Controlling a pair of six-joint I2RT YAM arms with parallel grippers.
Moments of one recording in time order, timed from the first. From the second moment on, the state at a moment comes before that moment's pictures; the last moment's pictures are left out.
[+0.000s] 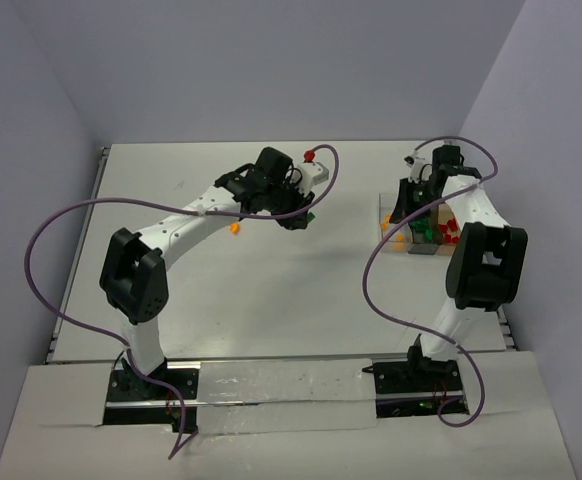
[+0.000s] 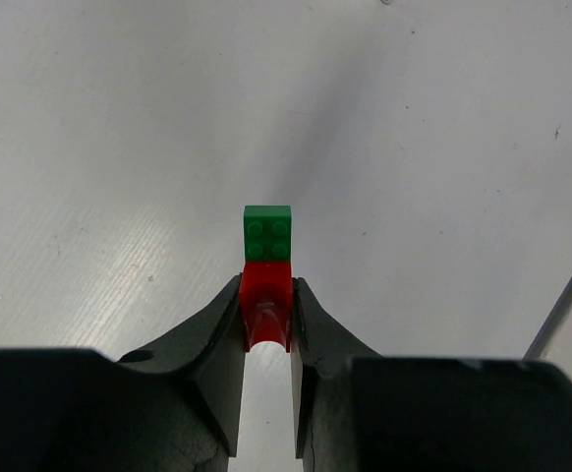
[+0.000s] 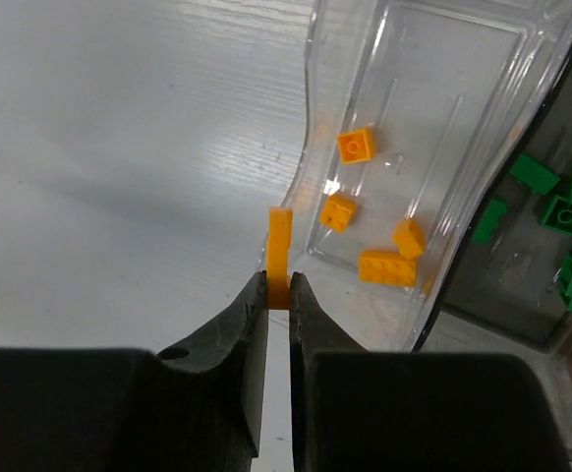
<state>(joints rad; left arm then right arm) -0.72 1.87 1.64 -0.58 0.33 0.11 -0.16 1.76 1.37 -0.79 -0.46 -0.12</state>
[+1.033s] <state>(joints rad) -0.63 1.81 1.60 -0.58 0.93 0.08 0.02 1.68 1.45 -0.87 -1.14 -0.22</state>
